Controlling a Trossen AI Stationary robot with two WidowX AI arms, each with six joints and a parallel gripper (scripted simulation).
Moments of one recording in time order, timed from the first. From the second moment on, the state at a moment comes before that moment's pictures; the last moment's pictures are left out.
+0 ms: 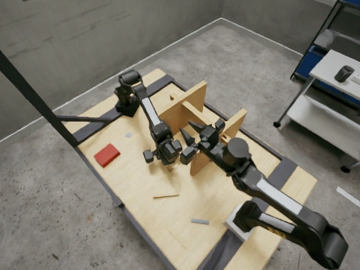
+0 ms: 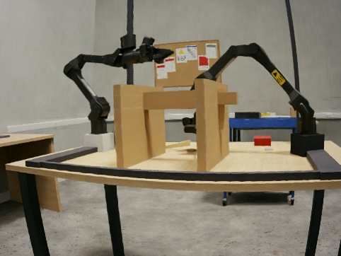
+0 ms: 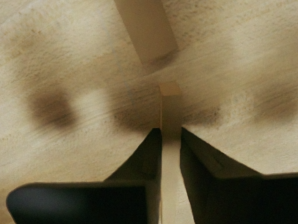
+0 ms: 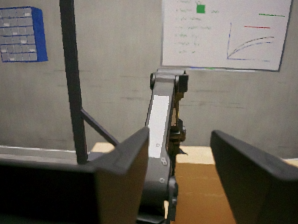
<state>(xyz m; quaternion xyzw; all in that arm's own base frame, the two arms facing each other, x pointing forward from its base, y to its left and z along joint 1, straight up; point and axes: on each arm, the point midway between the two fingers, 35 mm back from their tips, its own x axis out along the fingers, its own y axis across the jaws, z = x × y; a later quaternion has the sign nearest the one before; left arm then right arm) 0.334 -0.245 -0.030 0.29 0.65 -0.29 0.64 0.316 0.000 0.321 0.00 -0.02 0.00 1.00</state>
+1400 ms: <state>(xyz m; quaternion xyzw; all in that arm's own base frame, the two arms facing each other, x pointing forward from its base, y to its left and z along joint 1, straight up) 0.335 -0.246 -0.027 0.29 0.64 -0.29 0.65 0.316 0.000 0.321 0.00 -0.02 0.00 1.00</state>
